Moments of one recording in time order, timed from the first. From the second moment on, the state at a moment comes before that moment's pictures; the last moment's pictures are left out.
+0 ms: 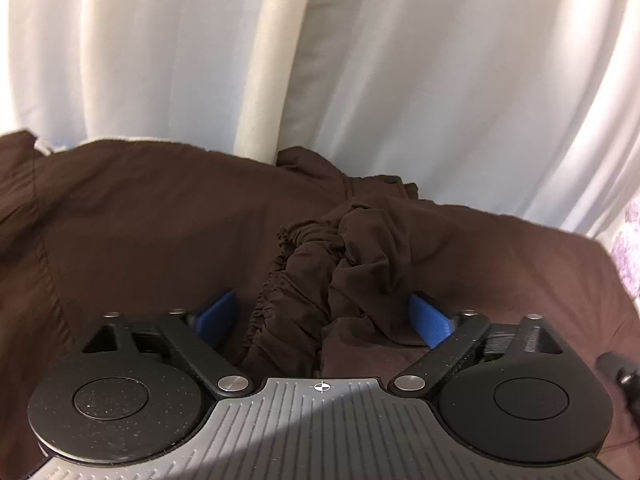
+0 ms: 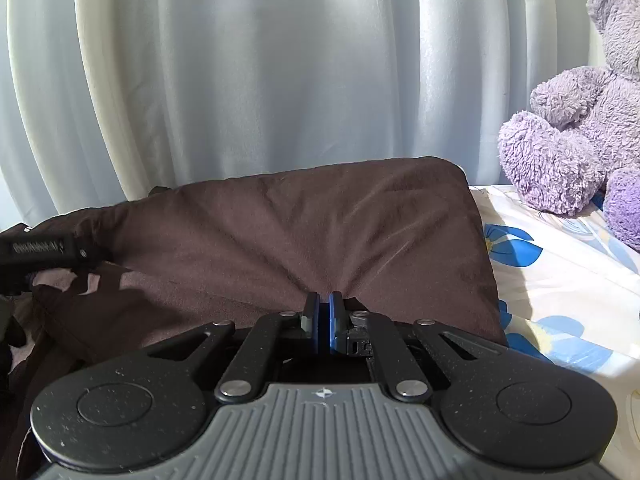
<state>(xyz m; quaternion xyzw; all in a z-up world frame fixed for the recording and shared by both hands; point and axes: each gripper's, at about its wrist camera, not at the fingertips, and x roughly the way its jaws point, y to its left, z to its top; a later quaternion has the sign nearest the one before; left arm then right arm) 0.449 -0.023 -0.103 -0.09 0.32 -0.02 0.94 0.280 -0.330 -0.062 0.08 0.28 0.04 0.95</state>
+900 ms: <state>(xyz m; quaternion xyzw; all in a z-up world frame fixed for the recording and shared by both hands) 0.318 0.166 -0.009 -0.31 0.24 0.02 0.92 0.299 -0.197 -0.028 -0.03 0.35 0.08 0.93</state>
